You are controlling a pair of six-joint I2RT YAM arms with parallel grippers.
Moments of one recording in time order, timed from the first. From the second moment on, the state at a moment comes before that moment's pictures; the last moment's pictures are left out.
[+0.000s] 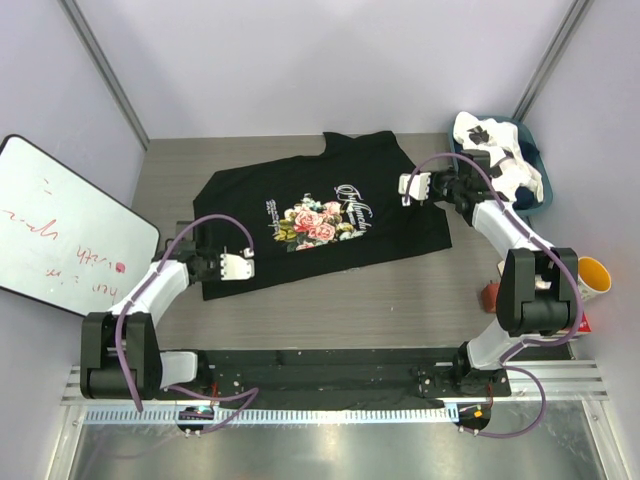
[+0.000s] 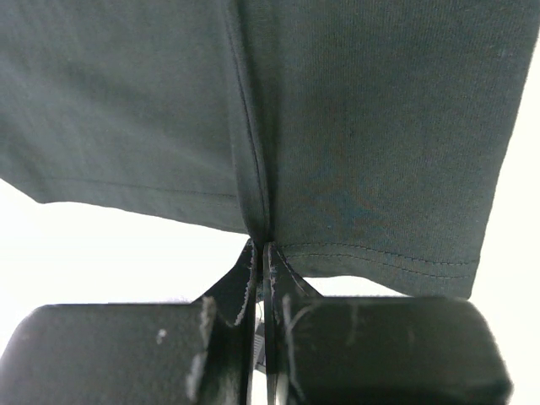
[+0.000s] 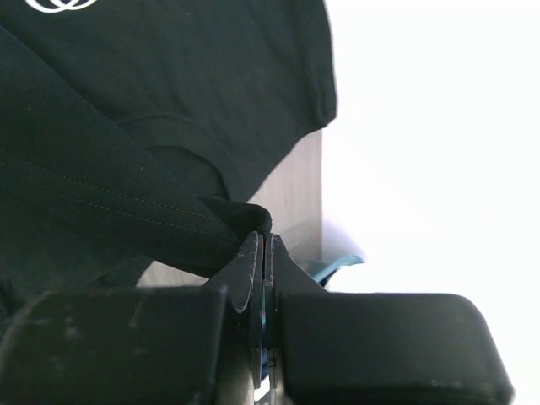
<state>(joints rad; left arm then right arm) -0.02 1.27 0.65 -0.47 0.12 1.52 0.00 1.61 1.11 -0.10 -0.56 -1.52</state>
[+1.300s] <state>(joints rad) 0.02 1.43 0.73 -0.32 0.10 1.52 0.10 1.70 1.01 0.41 -0.46 -1.41</state>
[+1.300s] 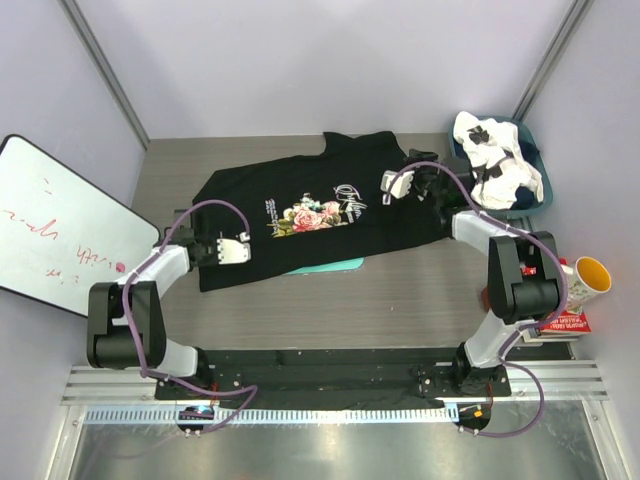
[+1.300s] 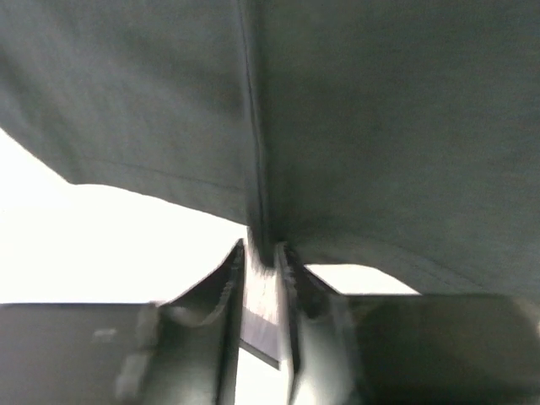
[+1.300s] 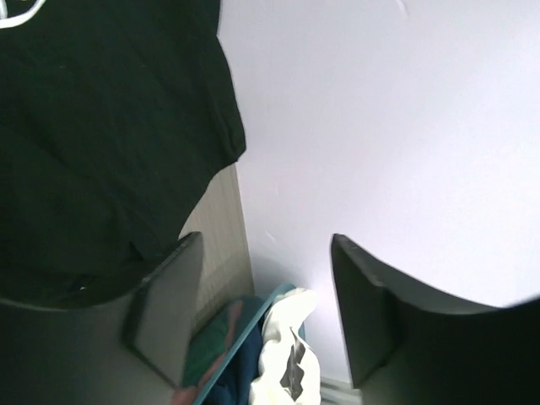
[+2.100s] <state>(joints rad) 0.00 1.16 0.64 -0.53 0.26 1.68 0.01 1.53 1.06 -0.38 -0.42 -1.58</state>
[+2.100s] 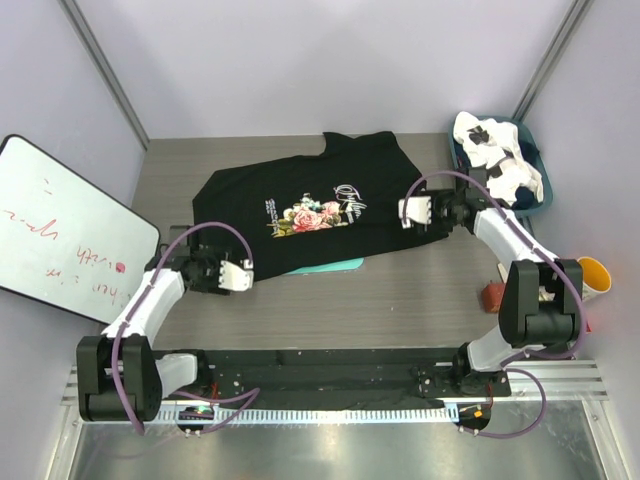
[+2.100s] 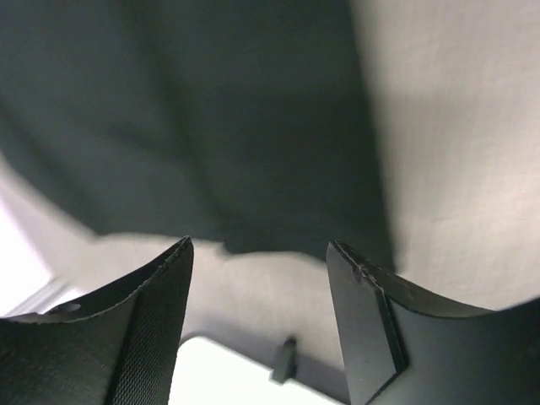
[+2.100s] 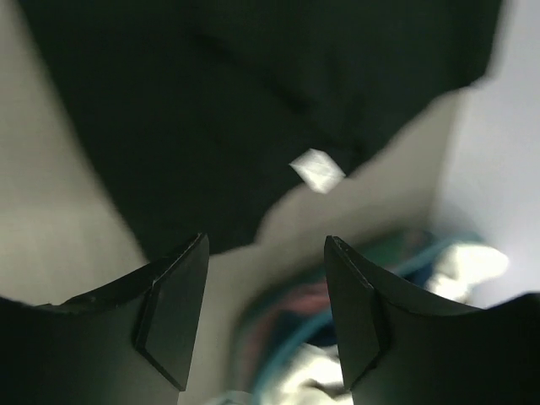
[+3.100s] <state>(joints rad) -0.05 1.34 0.65 -0.64 0.20 1.83 0.02 1.77 1.06 -0.44 -0.41 -1.77</state>
